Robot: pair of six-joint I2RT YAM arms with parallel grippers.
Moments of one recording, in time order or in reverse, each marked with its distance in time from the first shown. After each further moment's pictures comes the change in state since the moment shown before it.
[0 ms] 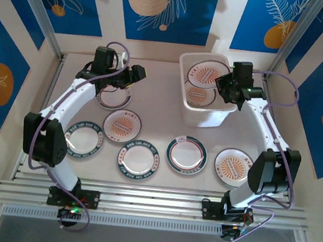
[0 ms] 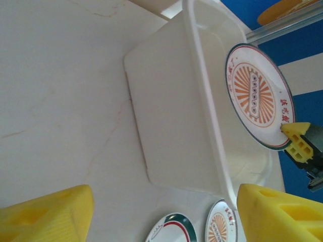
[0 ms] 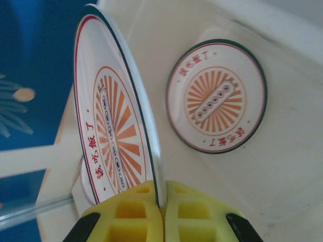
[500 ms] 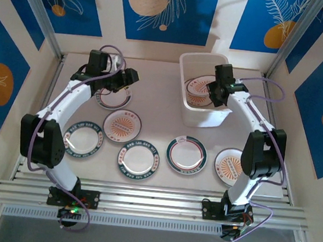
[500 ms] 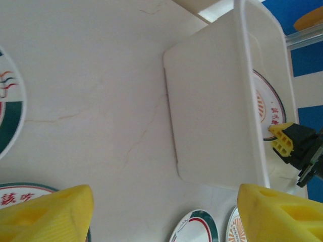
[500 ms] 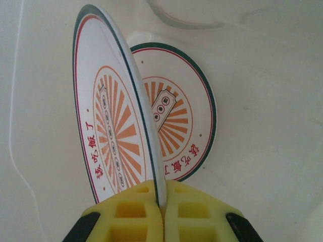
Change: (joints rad) left arm 0.070 -0.051 -0.098 -0.041 -0.027 0.032; right arm 0.097 0.189 0.059 -0.053 0.241 0.167
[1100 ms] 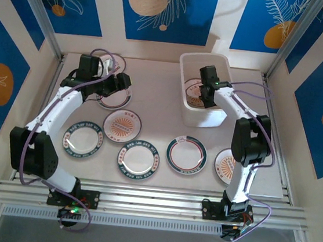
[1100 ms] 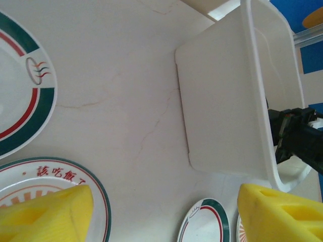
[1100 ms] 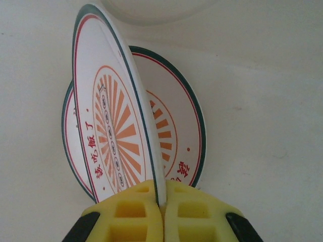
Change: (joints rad) left arm 0.029 -0.119 -0.067 -0.068 -0.032 0.053; right arm 0.060 0.179 0.076 -0.026 0.136 0.176
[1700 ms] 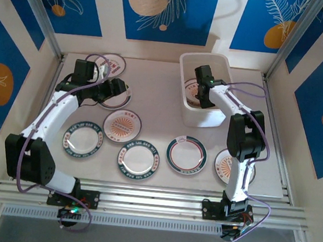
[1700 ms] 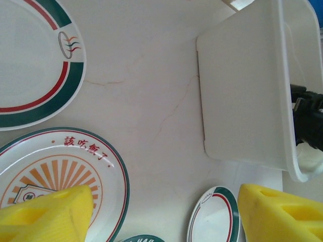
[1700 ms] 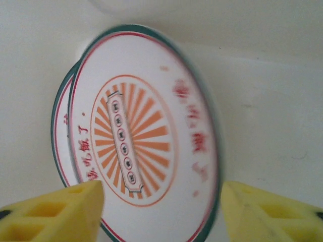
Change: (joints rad) left arm 0.027 -0.059 -0.055 -0.078 -0.016 0.016; right arm 0.021 0.070 0.065 -0.021 0.044 0.045
